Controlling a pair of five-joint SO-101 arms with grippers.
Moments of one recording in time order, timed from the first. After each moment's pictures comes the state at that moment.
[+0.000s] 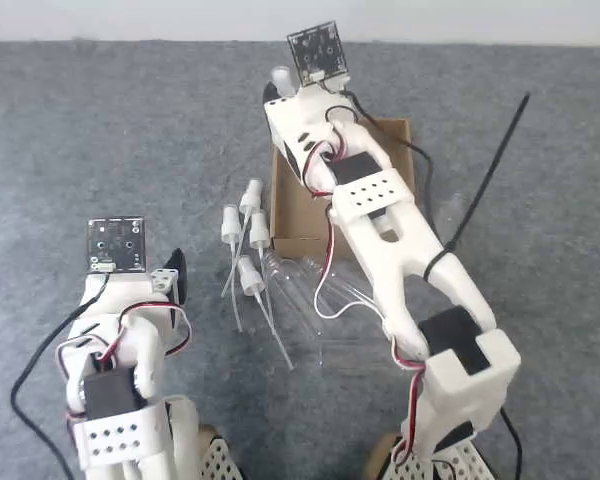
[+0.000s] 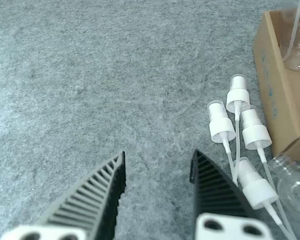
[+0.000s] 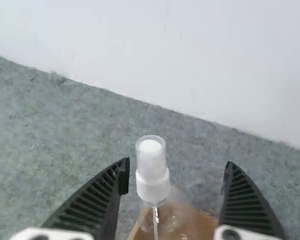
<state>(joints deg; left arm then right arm) -17.6 -84.9 77.1 59.9 -4.1 -27.4 12.7 0.2 15.9 -1.5</state>
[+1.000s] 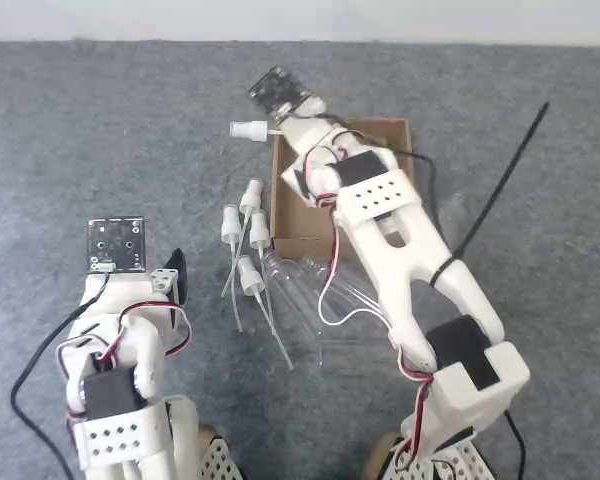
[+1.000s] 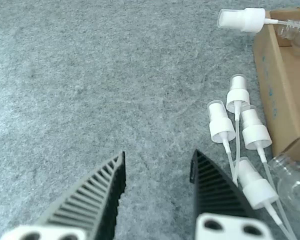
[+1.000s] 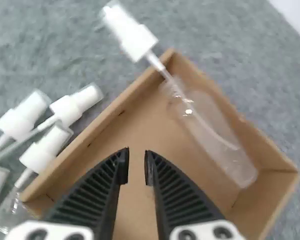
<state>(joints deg) -17.6 -84.9 77.1 59.9 -4.1 -26.8 7.6 1.1 47.8 18.9</state>
